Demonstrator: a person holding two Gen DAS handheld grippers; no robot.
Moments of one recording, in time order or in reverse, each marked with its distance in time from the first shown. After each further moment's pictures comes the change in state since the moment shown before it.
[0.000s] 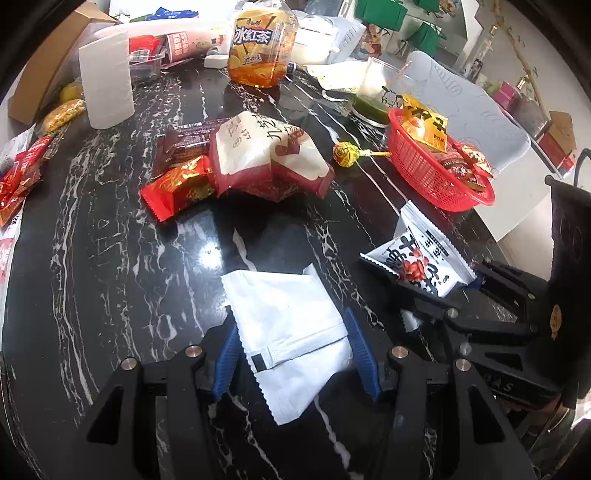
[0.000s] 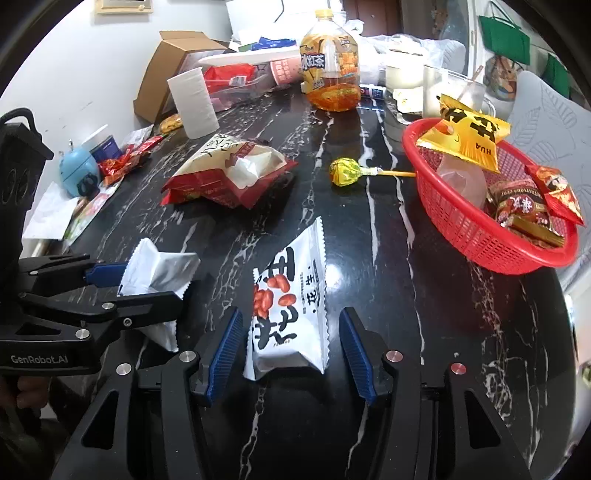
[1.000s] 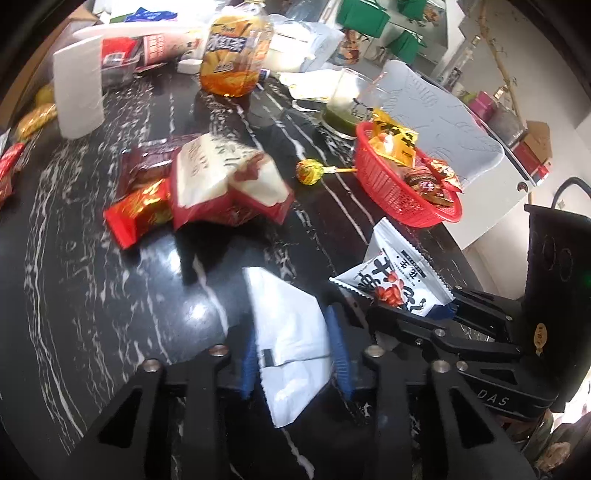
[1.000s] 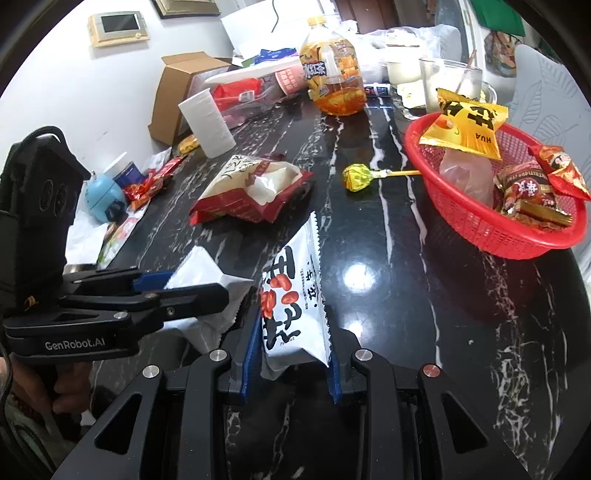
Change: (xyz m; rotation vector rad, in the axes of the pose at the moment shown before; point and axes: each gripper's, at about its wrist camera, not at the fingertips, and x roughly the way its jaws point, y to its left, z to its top) left arm -0.004 -0.010 0.018 0.012 -0.005 -0.138; right arm -0.016 -0.009 -0.001 0.101 -0.016 0.129
